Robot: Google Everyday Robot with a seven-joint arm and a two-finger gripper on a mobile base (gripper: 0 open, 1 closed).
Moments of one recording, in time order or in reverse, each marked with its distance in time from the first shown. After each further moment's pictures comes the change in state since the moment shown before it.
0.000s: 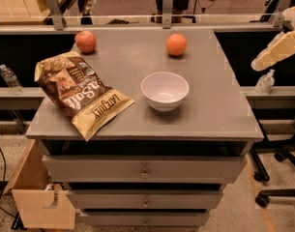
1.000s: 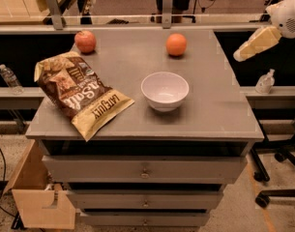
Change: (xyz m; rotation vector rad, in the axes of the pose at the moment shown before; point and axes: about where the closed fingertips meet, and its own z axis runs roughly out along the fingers) arm -0.023 -0.025 0.042 0.021 -0.082 0.028
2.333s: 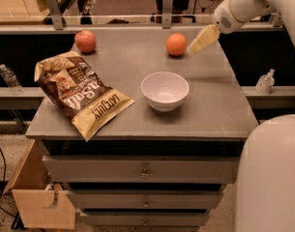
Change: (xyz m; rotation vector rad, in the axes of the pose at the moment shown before) arm -0.066 0.008 0.140 -0.110 0.032 0.010
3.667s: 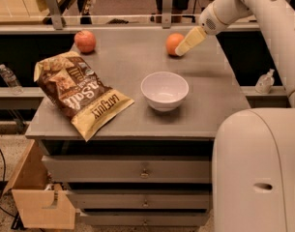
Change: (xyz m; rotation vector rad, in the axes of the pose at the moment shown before) arm -0.014 0.006 0.048 -0.052 0.023 0.049
